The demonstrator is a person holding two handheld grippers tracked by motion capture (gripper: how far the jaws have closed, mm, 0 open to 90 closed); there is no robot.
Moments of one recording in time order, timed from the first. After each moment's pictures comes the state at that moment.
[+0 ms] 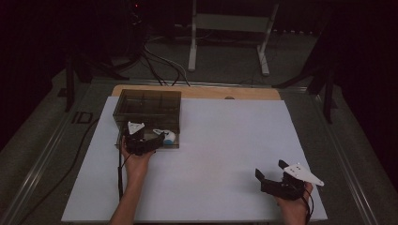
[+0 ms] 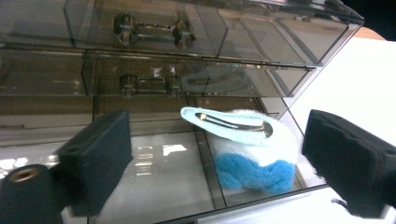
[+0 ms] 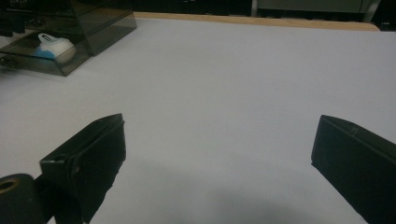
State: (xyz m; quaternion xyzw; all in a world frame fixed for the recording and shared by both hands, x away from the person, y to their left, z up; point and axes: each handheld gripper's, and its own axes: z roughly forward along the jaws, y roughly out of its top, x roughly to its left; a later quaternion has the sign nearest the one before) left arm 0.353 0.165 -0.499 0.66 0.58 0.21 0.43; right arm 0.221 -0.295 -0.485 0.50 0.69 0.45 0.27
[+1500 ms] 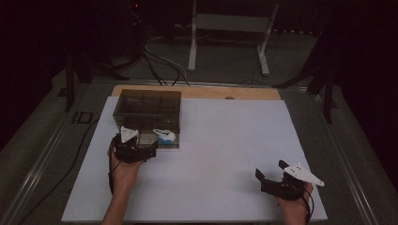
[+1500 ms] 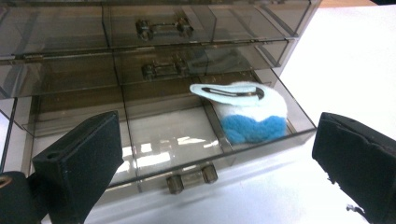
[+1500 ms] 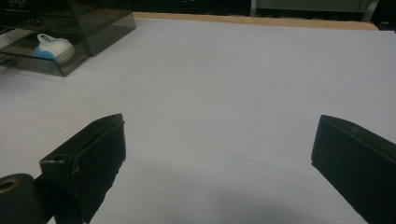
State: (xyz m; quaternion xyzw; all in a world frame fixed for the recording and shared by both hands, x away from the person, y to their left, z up) left arm 0.317 0.185 -0.484 0.70 0.54 0.23 0.41; right arm 0.221 -0.295 -0.485 0.50 0.69 0.45 0.27
